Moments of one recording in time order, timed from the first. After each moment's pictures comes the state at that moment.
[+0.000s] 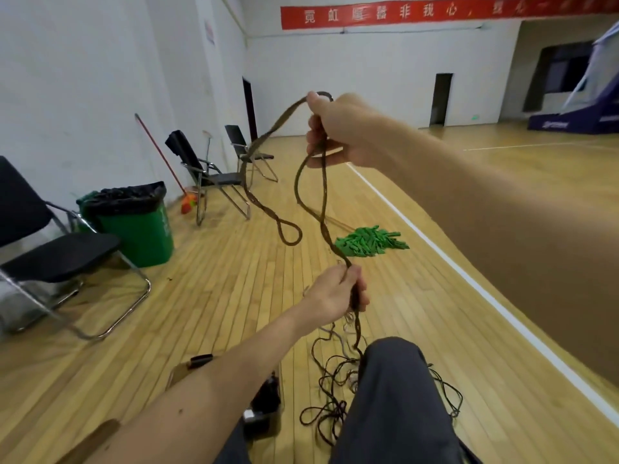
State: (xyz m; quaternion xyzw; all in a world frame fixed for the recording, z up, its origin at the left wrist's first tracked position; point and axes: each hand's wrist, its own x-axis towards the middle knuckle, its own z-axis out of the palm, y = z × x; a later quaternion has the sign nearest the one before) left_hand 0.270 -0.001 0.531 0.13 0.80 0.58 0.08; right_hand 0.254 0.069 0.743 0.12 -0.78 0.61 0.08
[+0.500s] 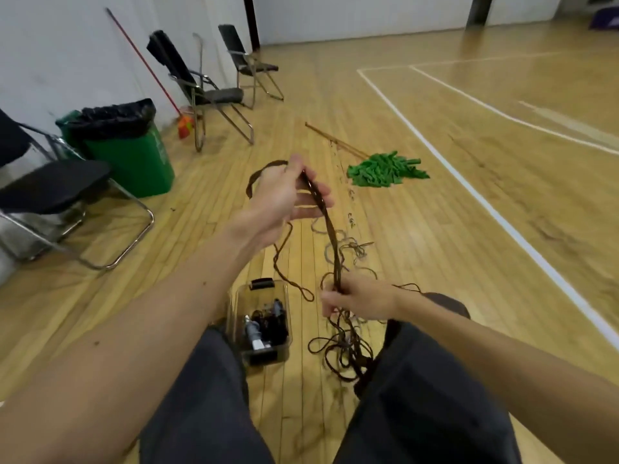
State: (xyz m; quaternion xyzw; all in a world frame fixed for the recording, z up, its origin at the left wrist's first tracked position) left_hand 0.188 -0.066 0.539 0.02 0.71 0.70 -0.02; right_hand 0.211 0.100 0.423 0.25 -0.87 0.35 -0.24
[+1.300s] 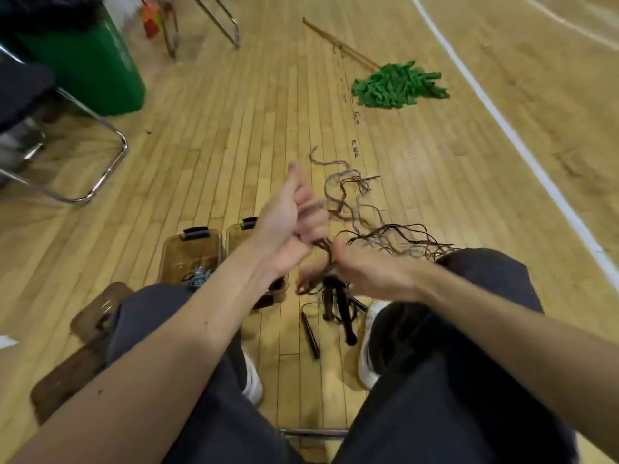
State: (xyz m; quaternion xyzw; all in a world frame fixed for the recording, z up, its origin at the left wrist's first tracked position) left_hand 0.176 -0.069 0.411 -0.12 0.47 0.86 0.17; right_hand 0.186 0.088 0.369 0.19 -0.68 0.53 -0.48
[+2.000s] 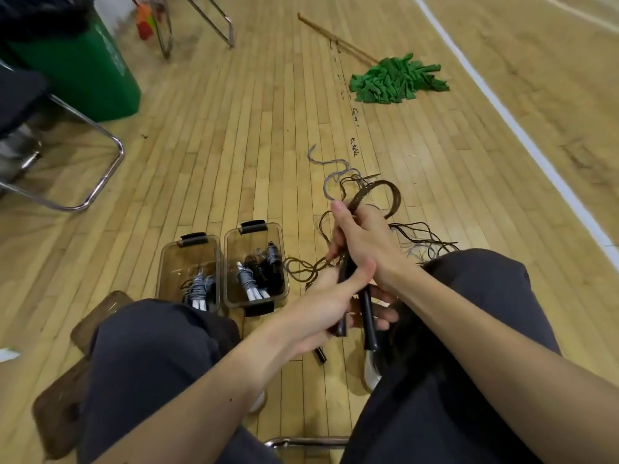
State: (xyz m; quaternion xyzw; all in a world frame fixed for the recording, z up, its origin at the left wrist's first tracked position) left_hand 0.221 -0.037 0.364 -0.06 0.57 0.73 0.37; right_hand 0.156 0.068 0.362 0.03 -0.77 0.63 -0.07
